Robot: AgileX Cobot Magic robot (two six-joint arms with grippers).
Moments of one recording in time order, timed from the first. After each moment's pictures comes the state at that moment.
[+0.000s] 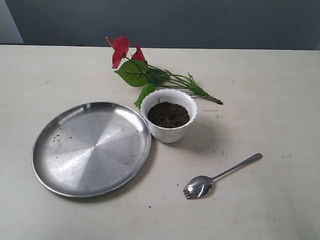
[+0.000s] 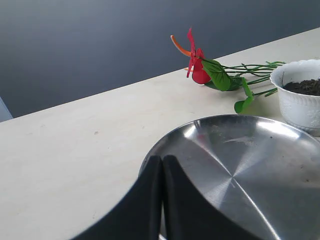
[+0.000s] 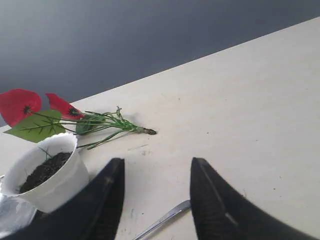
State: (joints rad) left arm -0.28 0.00 0.00 0.05 0.25 0.11; right arm 0.23 0.01 0.00 0.16 0.31 0.25
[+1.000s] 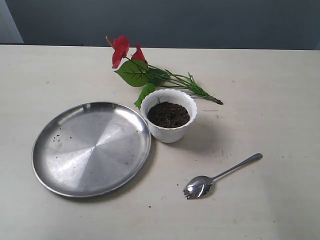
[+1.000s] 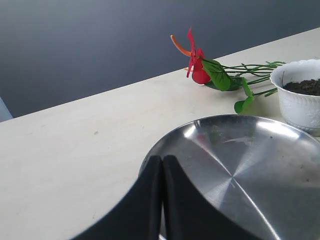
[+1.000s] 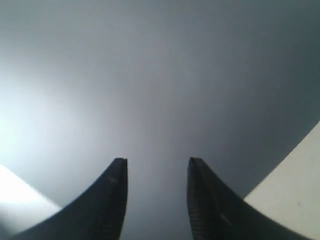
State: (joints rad) left arm -0.28 0.00 0.00 0.05 0.25 0.11; right arm 0.23 0.00 -0.04 0.65 -0.13 0.31
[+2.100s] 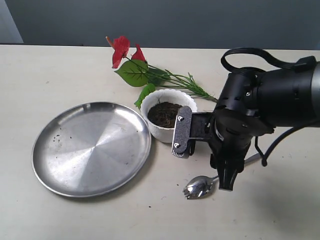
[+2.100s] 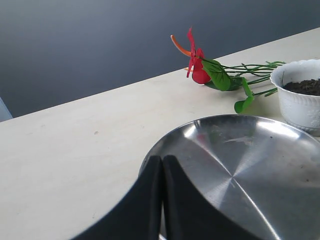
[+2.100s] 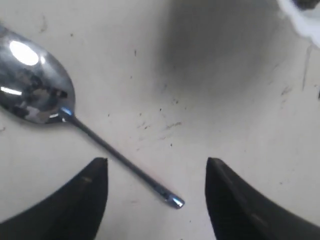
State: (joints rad) left arm -0.28 0.00 0.00 0.05 0.25 0.11; right arm 0.92 1.68 -0.89 -0.47 0.76 -0.29
